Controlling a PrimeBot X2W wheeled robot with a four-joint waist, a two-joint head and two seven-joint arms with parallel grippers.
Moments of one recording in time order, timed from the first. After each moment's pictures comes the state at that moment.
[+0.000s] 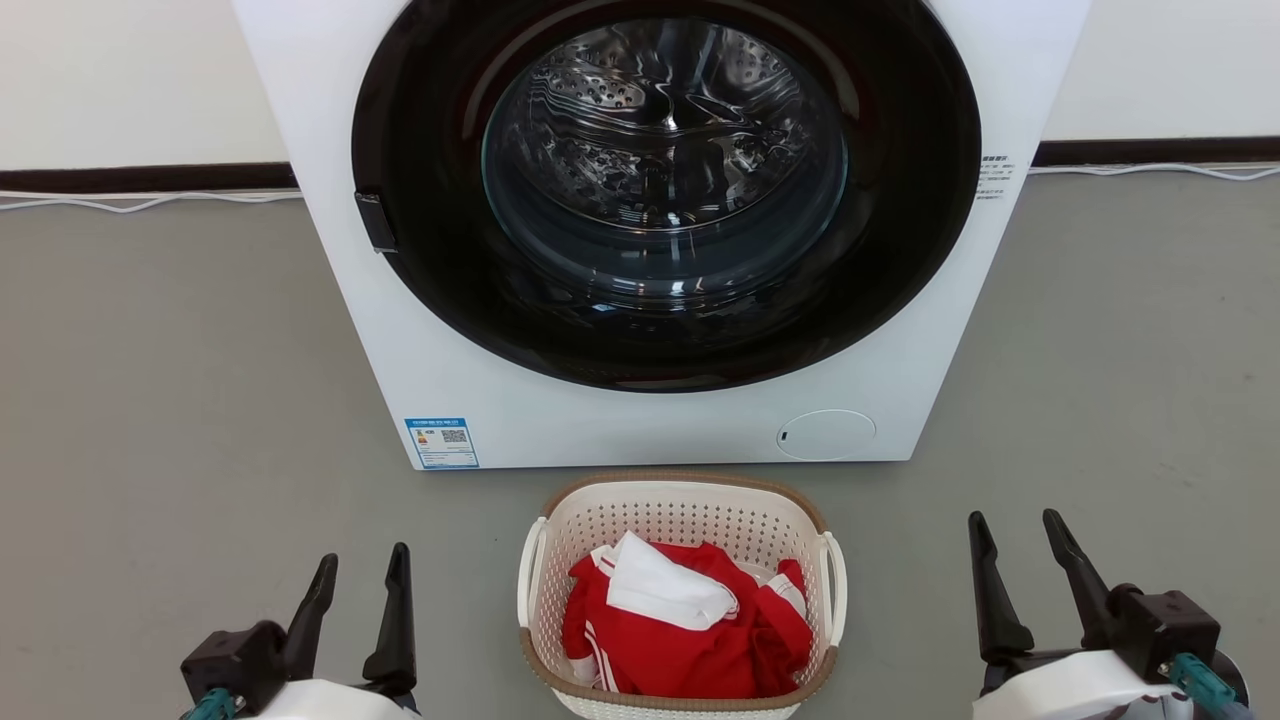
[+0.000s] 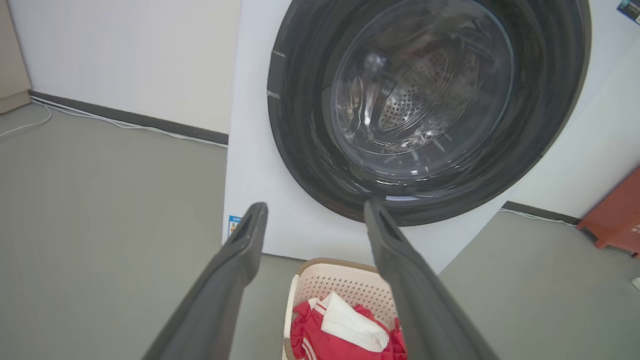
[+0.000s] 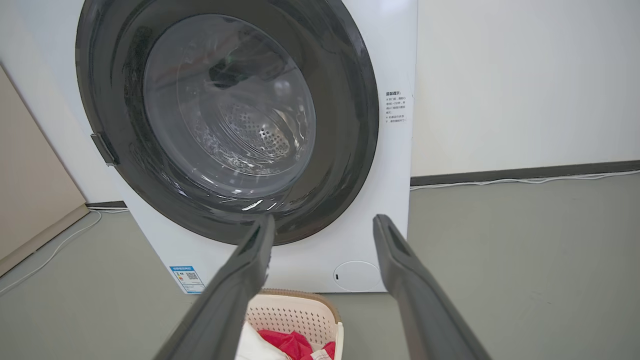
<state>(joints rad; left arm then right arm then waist) 0.02 0.04 0.02 0.27 -0.33 -0.11 -0.23 -0.01 -0.04 -0.07 0.27 0.12 0.12 -0.23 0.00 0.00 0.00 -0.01</state>
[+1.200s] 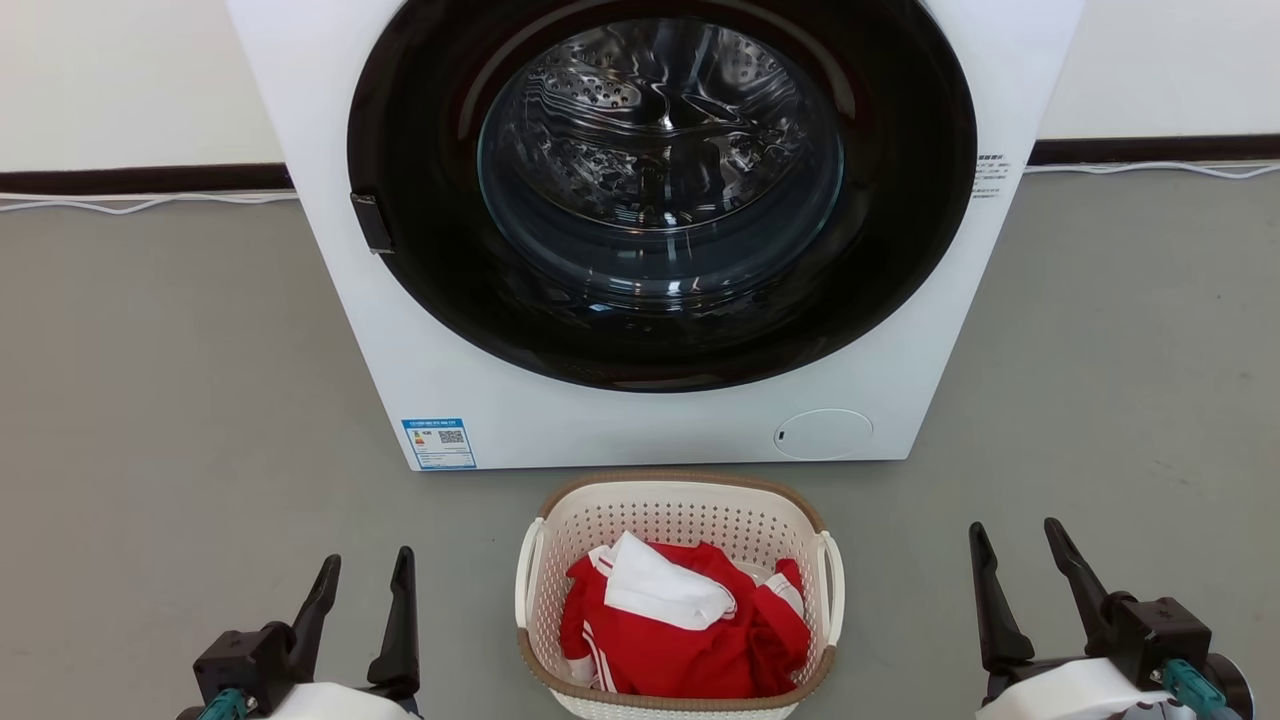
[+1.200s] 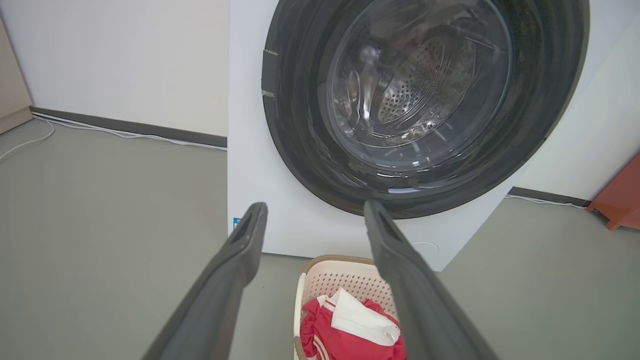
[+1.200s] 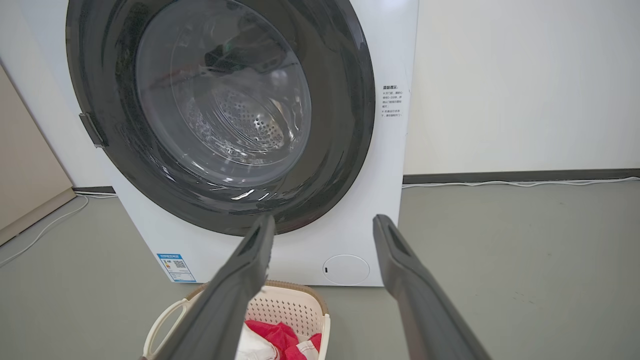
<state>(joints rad) 0.02 0.04 0.02 0.27 -0.26 -0.11 -0.25 -0.01 -0.04 -0.09 0.30 0.05 0.12 -0.25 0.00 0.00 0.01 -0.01</state>
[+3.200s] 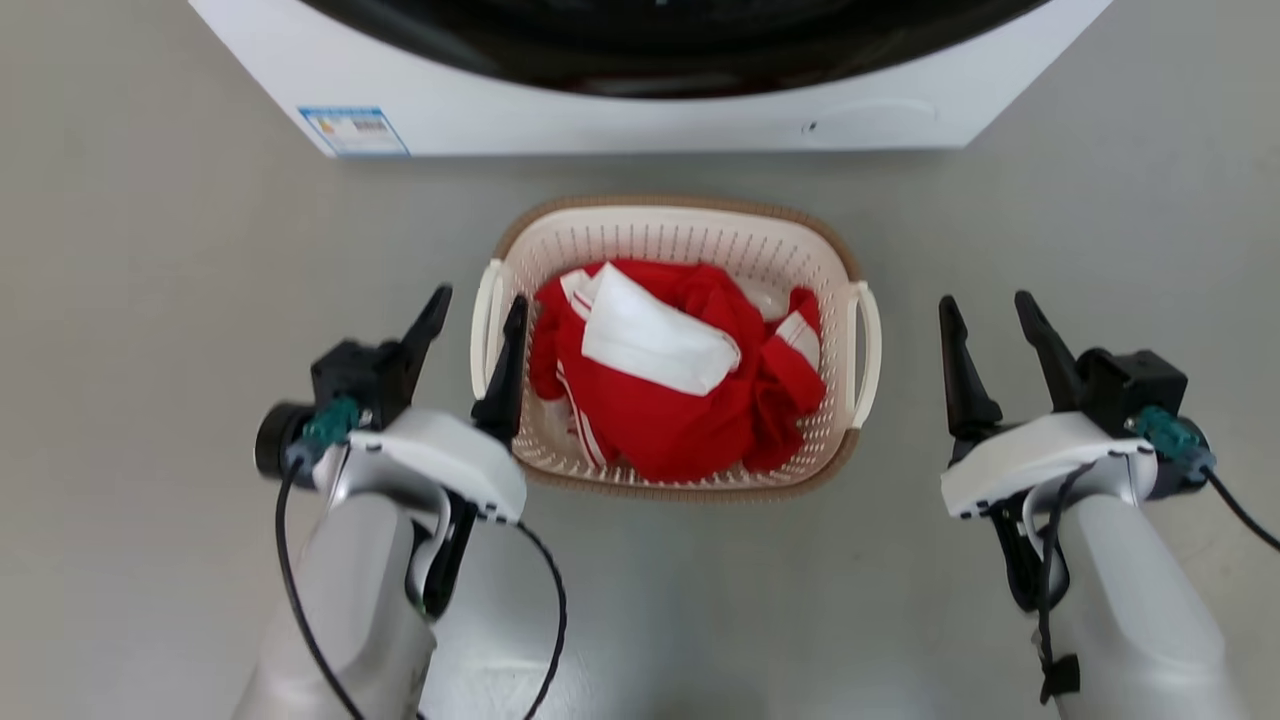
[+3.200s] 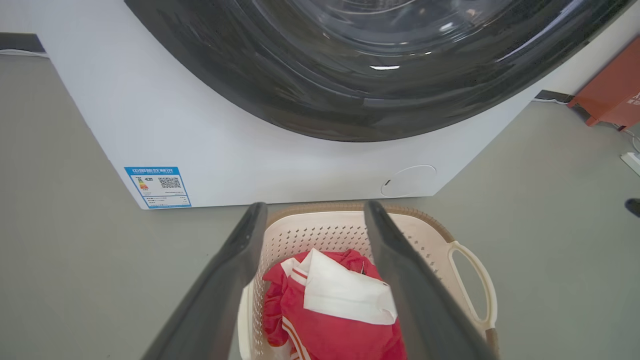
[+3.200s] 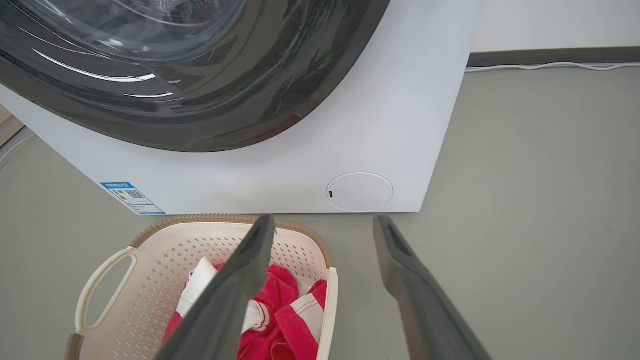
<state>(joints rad) -0.49 0.04 -0.19 0.54 -0.25 -0.10 -0.26 -0.47 -0.05 -0.05 0.61 0.10 0.12 -0.25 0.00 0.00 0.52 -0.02</state>
